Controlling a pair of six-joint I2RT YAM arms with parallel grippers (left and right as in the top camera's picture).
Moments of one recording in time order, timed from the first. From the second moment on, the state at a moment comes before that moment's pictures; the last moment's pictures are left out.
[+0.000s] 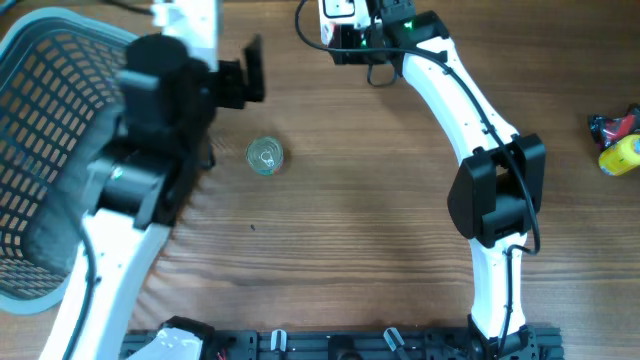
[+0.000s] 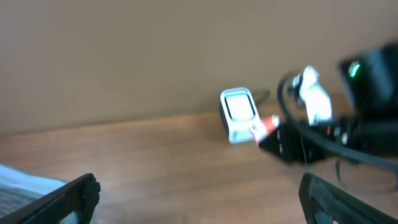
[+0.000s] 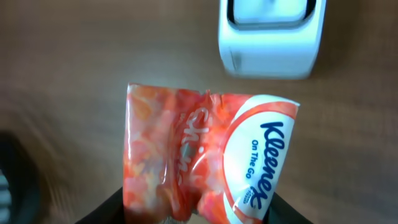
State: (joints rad) left arm -0.31 1.28 1.42 -0.53 -0.14 -0.06; right arm 0.36 2.26 2.09 -0.70 -0.21 0.29
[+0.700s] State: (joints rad) left arm -0.33 1.55 1.33 -0.54 -0.13 -0.25; right arm 0.33 2.46 2.10 0.07 -0.45 1.56
